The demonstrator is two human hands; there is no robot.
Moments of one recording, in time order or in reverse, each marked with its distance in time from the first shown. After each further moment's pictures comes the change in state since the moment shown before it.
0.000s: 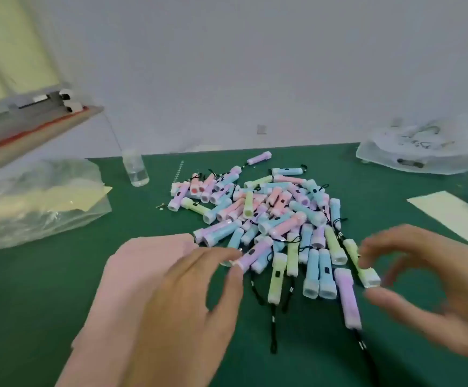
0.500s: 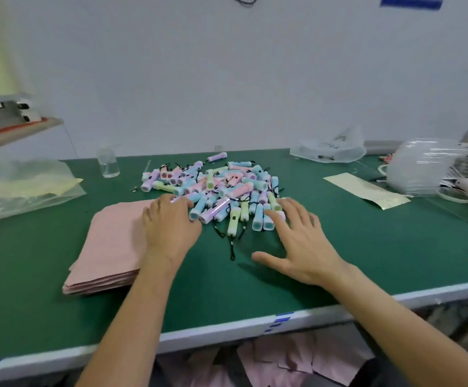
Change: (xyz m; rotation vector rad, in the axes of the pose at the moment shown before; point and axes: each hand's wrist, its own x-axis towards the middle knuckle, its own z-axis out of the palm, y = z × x) left_hand -0.012 -0.038 0.040 0.419 -0.111 -0.114; right_hand -0.039 -0.087 0.096 -0.691 -0.244 0.324
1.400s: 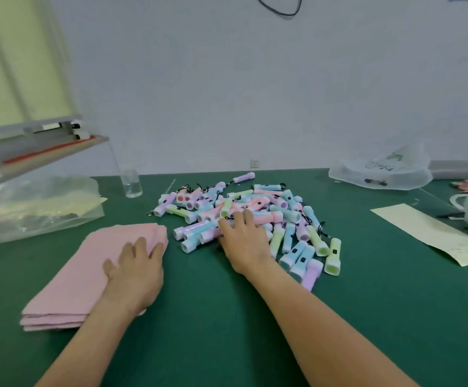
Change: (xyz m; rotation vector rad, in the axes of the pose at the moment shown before) left_hand 0.052 -0.073 0.047 0.464 -0.250 -0.158; right_hand 0.194 -0.047 0.094 -0.018 -0.013 -0.048
